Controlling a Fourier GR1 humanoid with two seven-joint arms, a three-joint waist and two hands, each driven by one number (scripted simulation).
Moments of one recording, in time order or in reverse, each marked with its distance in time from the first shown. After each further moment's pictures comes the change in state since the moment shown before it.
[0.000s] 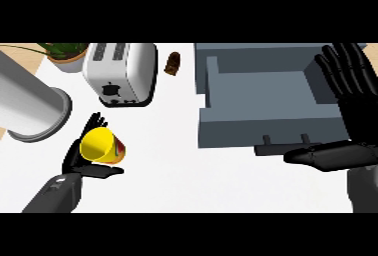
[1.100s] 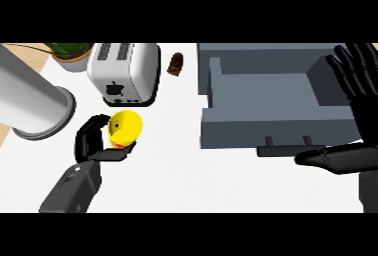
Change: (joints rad) left arm -0.021 -0.114 0.118 -0.152 0.094 0.223 -0.154; right arm 0.015 -0.029 -0.034 -0.019 -0.026 0.017 0.018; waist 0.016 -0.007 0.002
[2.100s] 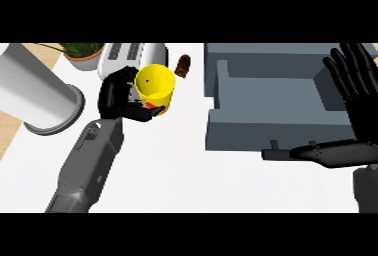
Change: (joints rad) left arm -0.160 -0.093 -0.153 -0.366 -0.002 0.052 0.370; right arm 0.006 0.009 0.003 0.042 0.044 -0.016 -0.029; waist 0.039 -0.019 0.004
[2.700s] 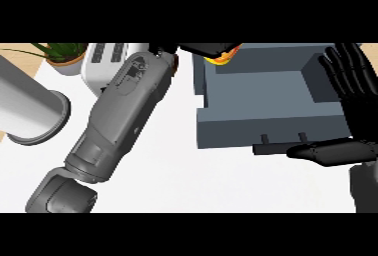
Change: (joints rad) left arm -0.522 -0.053 -0.180 0.093 0.071 0.284 0.395; right arm -0.013 0.002 0.008 0.025 0.003 0.015 -0.038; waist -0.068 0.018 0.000
